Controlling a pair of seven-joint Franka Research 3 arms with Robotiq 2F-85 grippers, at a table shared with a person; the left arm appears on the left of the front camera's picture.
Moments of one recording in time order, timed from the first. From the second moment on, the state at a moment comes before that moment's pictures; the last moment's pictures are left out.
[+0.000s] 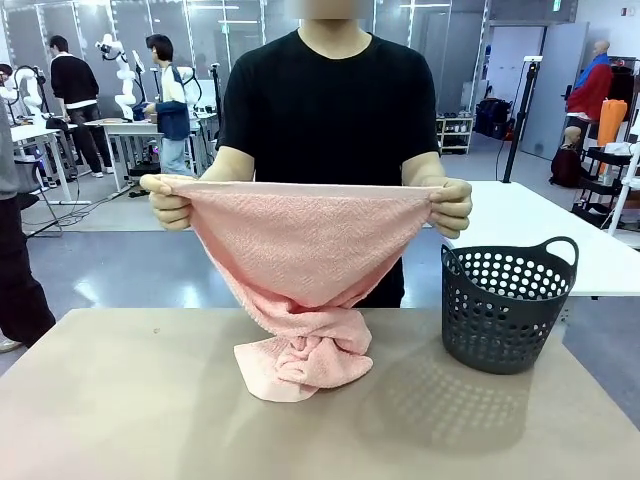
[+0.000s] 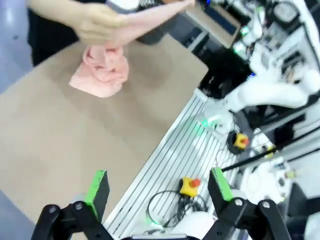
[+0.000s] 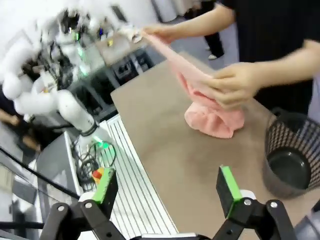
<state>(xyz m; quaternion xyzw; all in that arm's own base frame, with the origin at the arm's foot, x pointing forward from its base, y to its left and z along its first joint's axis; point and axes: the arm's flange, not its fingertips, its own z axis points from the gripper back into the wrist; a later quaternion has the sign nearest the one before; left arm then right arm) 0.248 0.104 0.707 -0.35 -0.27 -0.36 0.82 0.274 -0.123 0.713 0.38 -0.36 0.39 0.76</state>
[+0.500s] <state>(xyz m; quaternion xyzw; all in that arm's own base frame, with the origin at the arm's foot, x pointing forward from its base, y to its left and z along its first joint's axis) 0.230 0.062 0.713 -0.32 -0.30 -0.41 0.80 0.267 -0.087 0.731 0.34 -0.37 0.44 0.74</state>
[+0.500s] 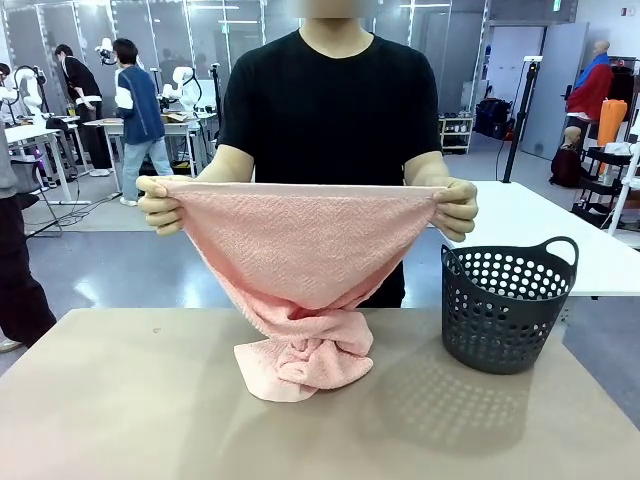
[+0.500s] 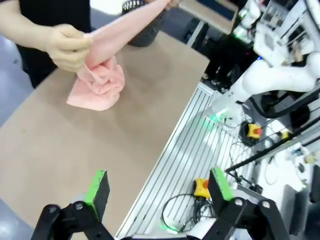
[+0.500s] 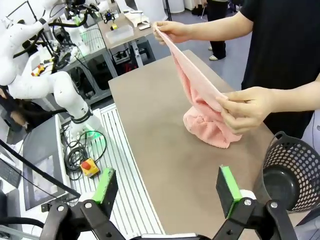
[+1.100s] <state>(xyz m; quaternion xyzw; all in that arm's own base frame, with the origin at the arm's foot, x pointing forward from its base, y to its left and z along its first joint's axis) 0.228 0.031 0.738 -0.28 -0.29 -0.48 0.78 0.265 -0.083 0.739 0.33 -0.37 0.45 0.74</state>
